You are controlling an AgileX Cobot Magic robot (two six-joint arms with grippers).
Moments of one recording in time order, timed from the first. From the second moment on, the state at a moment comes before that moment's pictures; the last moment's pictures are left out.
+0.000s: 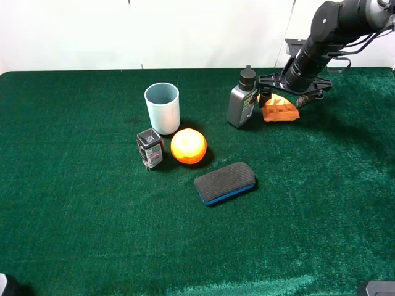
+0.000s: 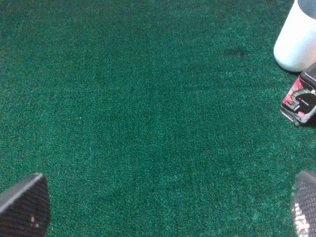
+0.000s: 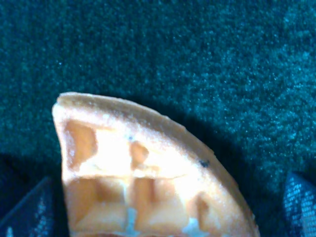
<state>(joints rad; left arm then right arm) -0.04 -0.01 -0.50 0.02 1.06 0.00 0.22 2.15 -1.41 0.09 0.61 0.05</state>
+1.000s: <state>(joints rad) -0.04 -0.01 -0.50 0.02 1.06 0.00 0.22 2.02 -1.45 0.00 0.85 0.05</state>
